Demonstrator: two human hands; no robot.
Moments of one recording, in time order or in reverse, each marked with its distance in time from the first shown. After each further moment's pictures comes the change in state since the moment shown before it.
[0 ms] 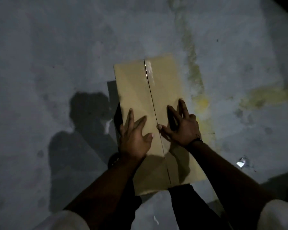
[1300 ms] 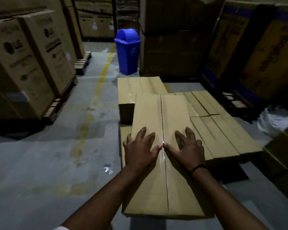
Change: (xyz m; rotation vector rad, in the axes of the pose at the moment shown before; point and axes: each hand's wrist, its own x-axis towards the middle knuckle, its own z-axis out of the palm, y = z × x) left_hand -0.784 0.353 -0.109 0.357 -0.359 1.593; right_hand -0.970 0.005 -0.173 0.362 1.030 1.406
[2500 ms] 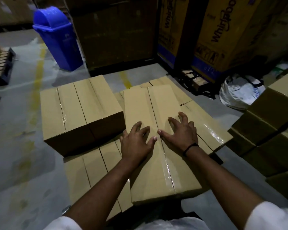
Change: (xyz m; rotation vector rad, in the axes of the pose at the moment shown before) left_hand 0.362 0.171 0.216 -0.026 -0.190 0.193; right_hand 0.362 0.222 0.002 -0.021 0.024 0.233
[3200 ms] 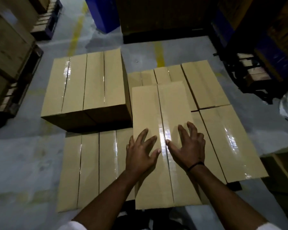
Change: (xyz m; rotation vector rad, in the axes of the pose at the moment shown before) left_hand 0.125 0.048 0.150 -0.104 -0.064 -0.325; right_hand 0.187 0.124 0.086 0.010 -0.192 -0.215
